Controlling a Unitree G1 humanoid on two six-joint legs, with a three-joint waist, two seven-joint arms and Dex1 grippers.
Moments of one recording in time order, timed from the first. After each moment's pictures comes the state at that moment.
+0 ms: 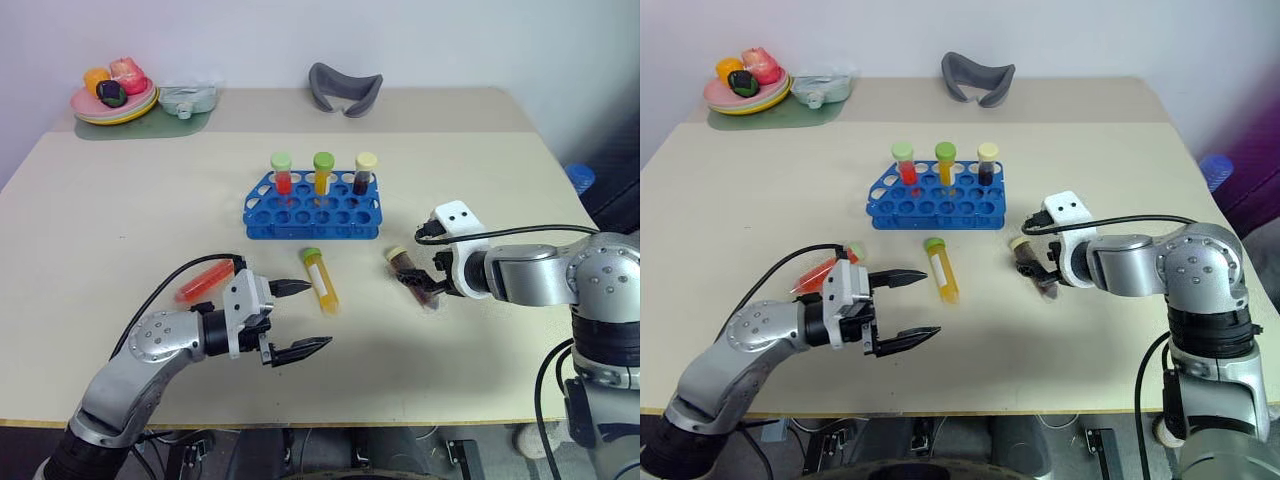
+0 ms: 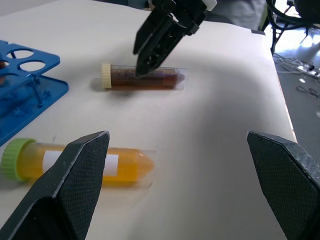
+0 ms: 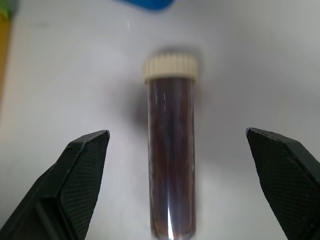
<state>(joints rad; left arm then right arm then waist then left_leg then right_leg) -0.01 0.62 -0.13 -0.56 -0.47 0.38 -0.89 -0.60 -0.71 -0.07 -0.25 1.44 1.61 -0.50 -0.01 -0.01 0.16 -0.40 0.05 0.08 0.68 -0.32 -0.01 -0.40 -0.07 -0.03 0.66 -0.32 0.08</state>
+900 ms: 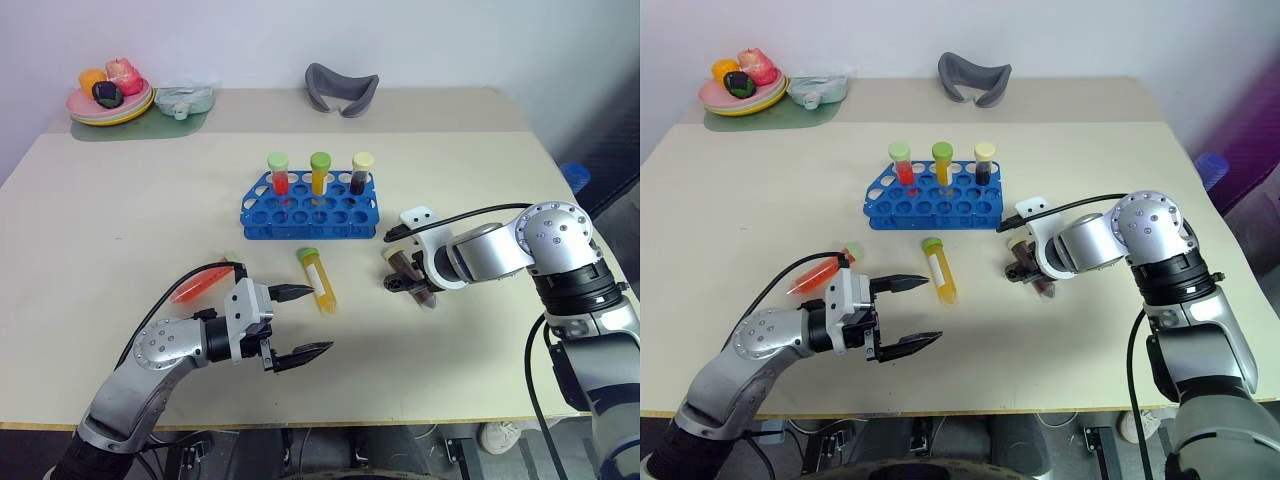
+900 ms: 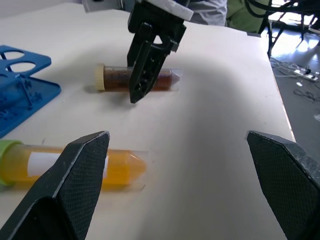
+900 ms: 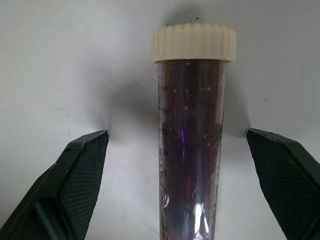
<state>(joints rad) 0.02 0.60 -0.14 -0.52 -0.44 0.30 -0.89 -0.83 -0.70 0.23 0.07 1.57 1.61 -0.69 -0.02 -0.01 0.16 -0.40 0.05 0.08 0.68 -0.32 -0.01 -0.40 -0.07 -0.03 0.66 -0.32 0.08</state>
